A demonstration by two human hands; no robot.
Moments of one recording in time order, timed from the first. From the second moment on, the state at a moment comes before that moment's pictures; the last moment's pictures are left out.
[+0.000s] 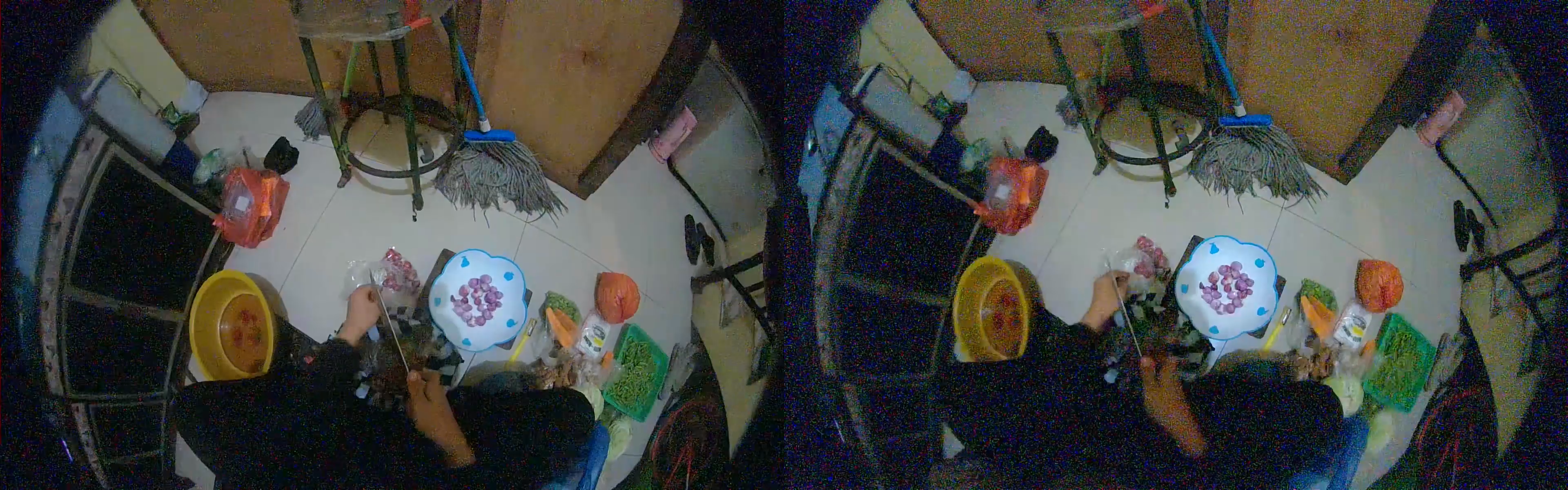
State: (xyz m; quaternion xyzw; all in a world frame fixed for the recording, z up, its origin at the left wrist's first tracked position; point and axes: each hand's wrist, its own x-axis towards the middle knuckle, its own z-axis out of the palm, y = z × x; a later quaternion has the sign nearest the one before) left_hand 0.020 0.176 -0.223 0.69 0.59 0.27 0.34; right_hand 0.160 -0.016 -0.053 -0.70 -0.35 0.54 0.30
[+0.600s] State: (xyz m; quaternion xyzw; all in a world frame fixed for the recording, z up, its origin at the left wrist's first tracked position) left_hand 0.025 0.239 -0.336 0.56 0.51 0.30 0.58; right_hand 0.163 -0.004 -0.055 -0.68 -0.28 0.61 0.30
